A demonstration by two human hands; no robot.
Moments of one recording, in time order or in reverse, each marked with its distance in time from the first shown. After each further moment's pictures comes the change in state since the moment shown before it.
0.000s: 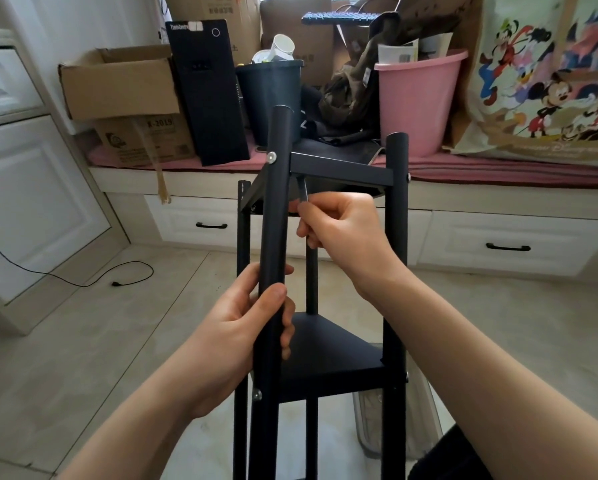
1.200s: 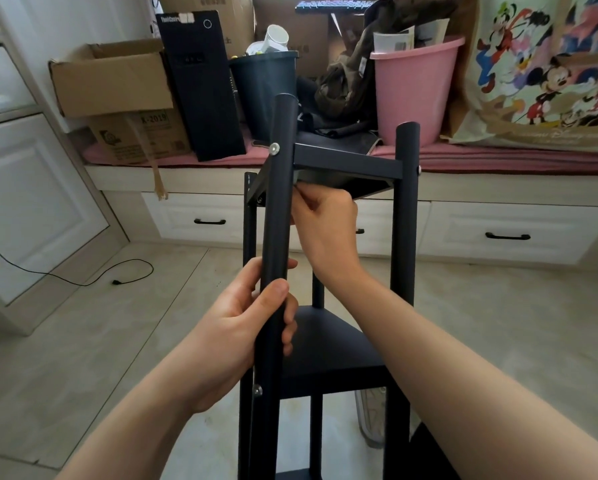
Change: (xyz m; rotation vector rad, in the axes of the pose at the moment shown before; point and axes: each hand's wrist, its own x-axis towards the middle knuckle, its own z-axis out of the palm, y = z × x) left_hand 0.000 0.001 0.004 -0.015 -0.041 -0.006; right_hand 0.013 0.019 0.030 0.001 0.233 -0.072
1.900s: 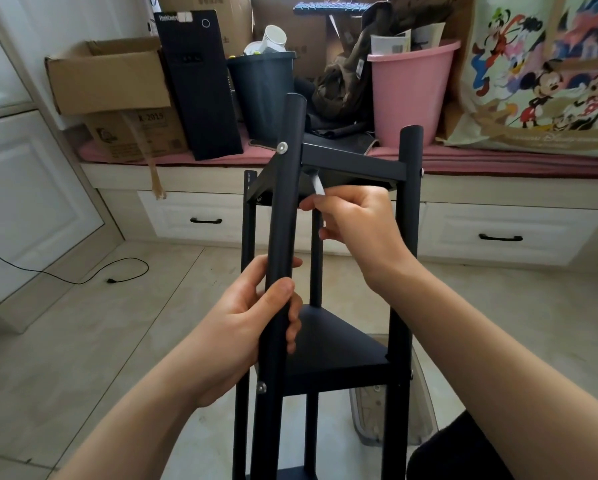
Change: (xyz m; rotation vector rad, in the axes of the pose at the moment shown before) left_hand 0.001 -0.003 0.003 0.020 -0.052 0.004; right_hand -0.005 -0.017 -0.051 0.022 -0.164 0.134
